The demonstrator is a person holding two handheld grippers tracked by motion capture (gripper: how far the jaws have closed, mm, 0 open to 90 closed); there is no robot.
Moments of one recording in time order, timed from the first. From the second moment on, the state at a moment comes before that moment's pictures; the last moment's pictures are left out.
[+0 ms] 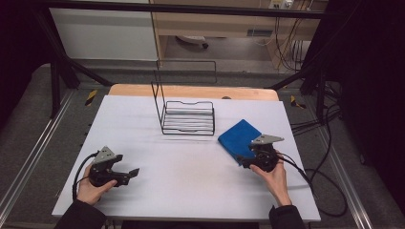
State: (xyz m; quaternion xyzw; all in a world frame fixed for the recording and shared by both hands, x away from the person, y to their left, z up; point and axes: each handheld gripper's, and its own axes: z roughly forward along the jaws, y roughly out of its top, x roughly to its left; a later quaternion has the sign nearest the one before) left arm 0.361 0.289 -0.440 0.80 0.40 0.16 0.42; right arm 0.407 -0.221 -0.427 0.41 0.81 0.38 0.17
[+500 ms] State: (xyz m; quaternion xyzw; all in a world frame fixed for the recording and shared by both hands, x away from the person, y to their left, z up) left arm 0.362 0.290 -0.441 0.80 0.40 0.16 0.42; right arm 0.409 -0.216 -0.447 0.41 0.83 0.33 0.18
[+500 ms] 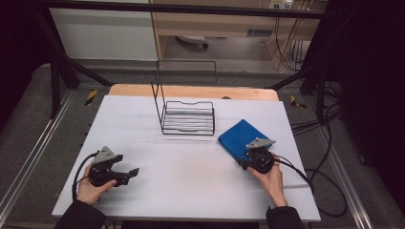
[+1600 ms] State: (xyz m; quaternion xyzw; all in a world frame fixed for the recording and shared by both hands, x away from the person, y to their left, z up) left arm 0.362 0.288 -0.442 0.80 0.40 0.15 0.42; right arm 0.413 -0.219 -0.445 0.41 0.84 0.30 0.20
